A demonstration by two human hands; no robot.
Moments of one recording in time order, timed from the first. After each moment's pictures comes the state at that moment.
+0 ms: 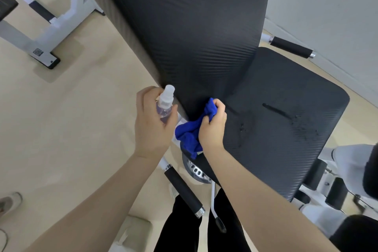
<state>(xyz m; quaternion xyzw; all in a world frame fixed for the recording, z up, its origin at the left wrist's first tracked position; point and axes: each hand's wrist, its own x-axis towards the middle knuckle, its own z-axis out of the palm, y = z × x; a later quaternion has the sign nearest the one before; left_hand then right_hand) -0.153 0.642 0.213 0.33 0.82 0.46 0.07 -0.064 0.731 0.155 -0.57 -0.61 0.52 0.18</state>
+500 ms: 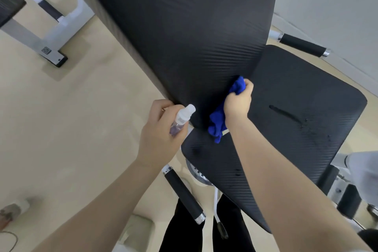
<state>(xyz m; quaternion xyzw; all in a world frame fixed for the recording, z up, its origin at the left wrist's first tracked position) -0.140 0.641 0.192 0.42 0.81 0.42 0.06 -0.071 0.819 0.135 -0.65 -0.53 0.51 0.21</state>
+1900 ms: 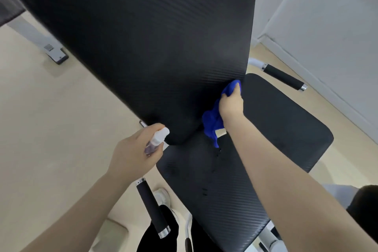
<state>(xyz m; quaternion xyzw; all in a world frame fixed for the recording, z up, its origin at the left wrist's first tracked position) -0.126 0.654 0.217 0.37 0.87 0.29 0.16 -0.074 0.900 0.169 -0.61 -0.62 0.50 0.03</state>
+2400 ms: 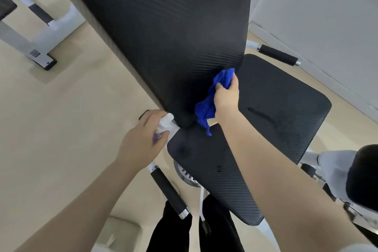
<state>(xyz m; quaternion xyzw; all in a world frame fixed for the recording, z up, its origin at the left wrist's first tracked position) -0.138 0.623 0.203 0.44 0.83 0.30 0.18 -0.069 0.833 0.170 -0.59 -0.51 0.58 0.23</state>
